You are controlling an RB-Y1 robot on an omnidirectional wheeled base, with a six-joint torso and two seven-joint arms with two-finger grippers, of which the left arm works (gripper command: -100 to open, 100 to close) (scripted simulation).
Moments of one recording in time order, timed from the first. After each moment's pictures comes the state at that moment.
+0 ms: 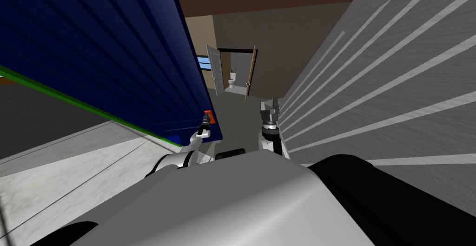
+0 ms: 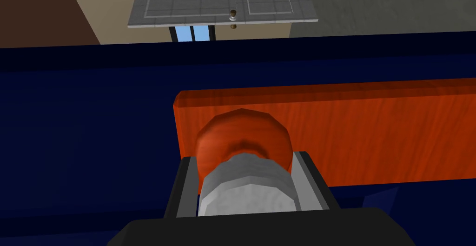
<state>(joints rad) -0.51 0.12 0.11 -0.54 0.06 -0.52 0.05</state>
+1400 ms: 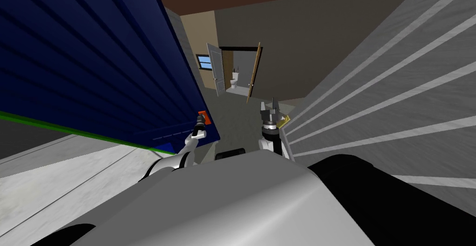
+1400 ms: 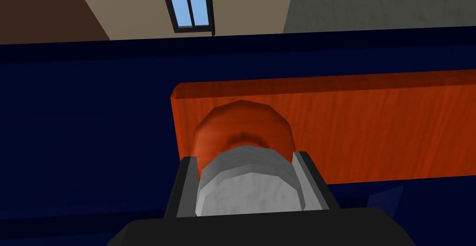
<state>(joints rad) -0.48 0.16 0.19 -0.58 0.09 -0.50 0.02</state>
